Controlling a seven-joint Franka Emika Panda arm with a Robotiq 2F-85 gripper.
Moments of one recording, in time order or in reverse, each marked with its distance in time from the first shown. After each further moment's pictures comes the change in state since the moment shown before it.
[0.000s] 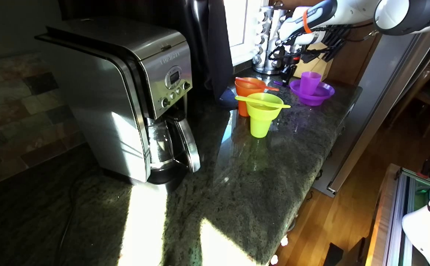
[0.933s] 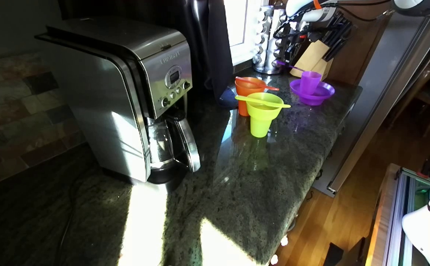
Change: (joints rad) arm -0.001 -0.137 -0.005 -0.019 0.000 0.002 -0.082
